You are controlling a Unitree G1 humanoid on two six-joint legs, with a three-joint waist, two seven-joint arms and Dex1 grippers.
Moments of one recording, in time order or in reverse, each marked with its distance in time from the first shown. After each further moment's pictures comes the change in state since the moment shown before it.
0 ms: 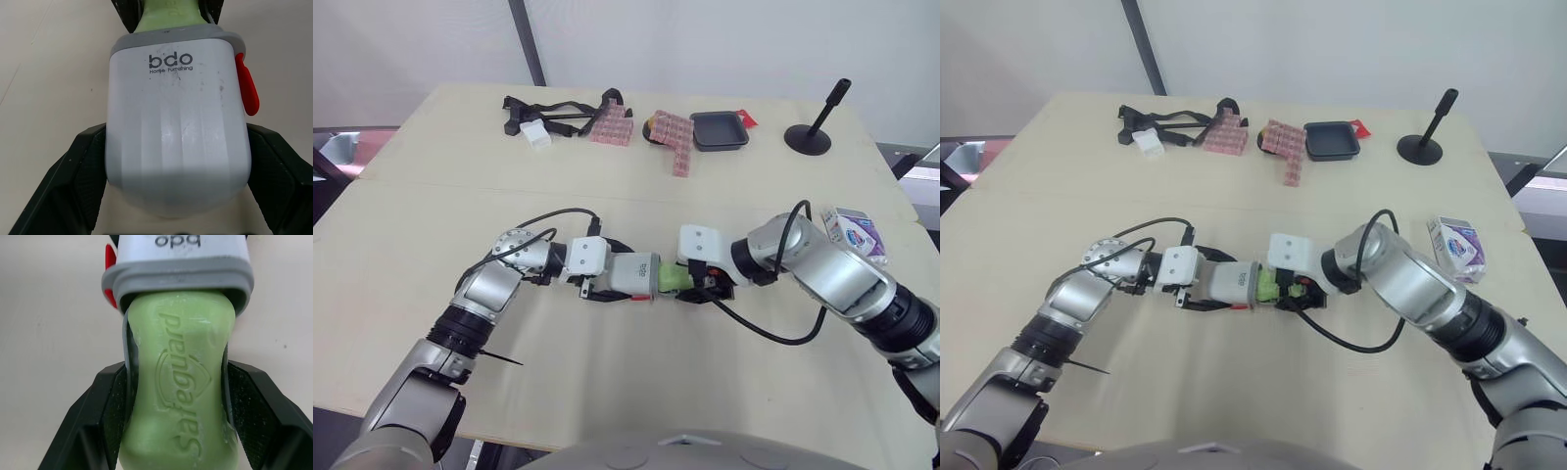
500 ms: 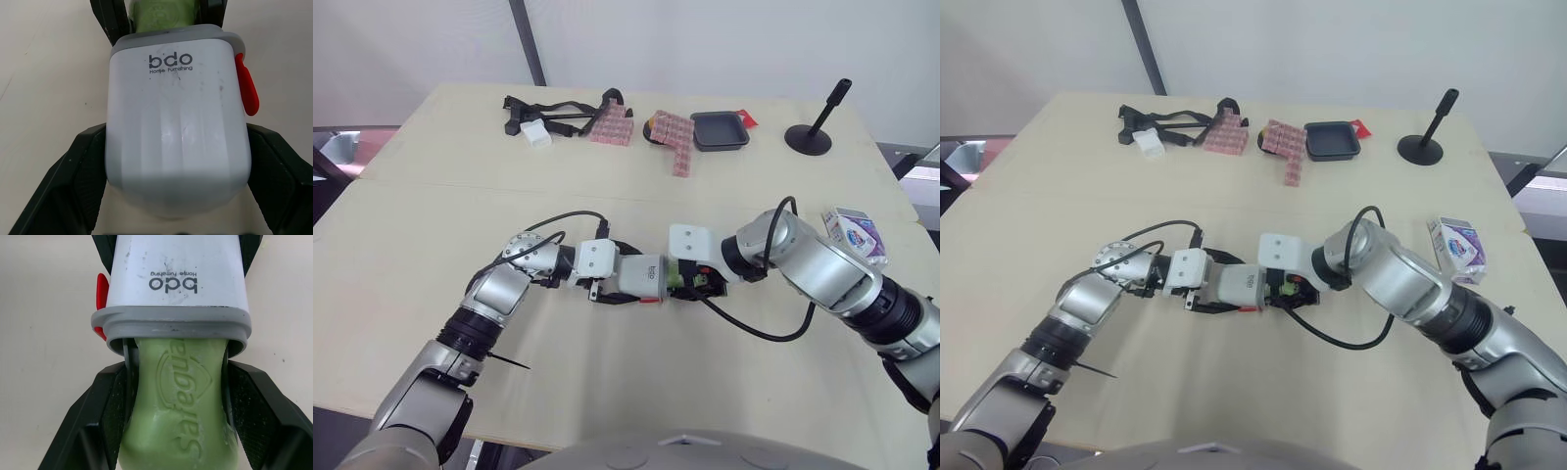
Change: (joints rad) left arm 0.004 -0.028 -0.024 -0.006 0.009 0.012 0.028; right arm -0.036 0.025 0.045 0.005 -0.029 0.033 -0.003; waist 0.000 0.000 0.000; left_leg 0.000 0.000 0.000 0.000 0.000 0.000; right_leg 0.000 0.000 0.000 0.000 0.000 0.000
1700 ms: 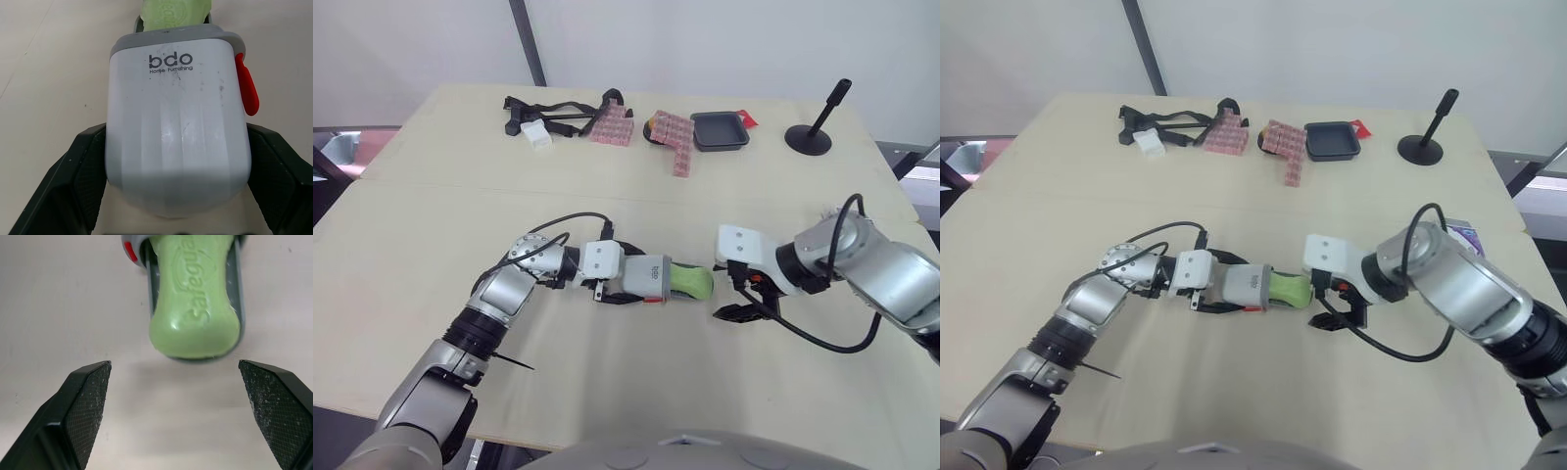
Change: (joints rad) left arm -0.008 -0.016 -0.015 0.022 0.021 -0.016 0.021; right arm 0.170 -0.274 -0.238 -0.141 0.165 0.101 0.047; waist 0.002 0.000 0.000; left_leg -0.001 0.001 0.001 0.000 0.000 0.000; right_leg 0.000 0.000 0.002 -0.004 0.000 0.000
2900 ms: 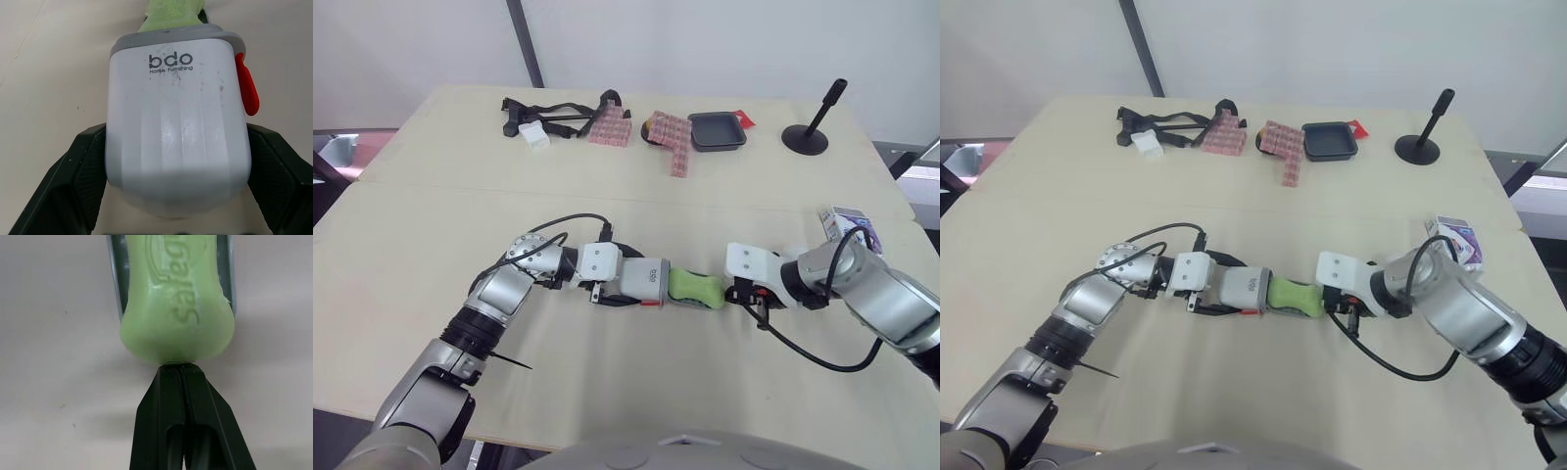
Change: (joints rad) left arm -0.002 0.012 -0.001 0.007 0.000 -0.016 -0.026; right arm 0.137 0.056 0.044 0.084 -0.137 -0.172 -0.055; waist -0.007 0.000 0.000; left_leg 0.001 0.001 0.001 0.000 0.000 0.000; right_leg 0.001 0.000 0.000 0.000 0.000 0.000
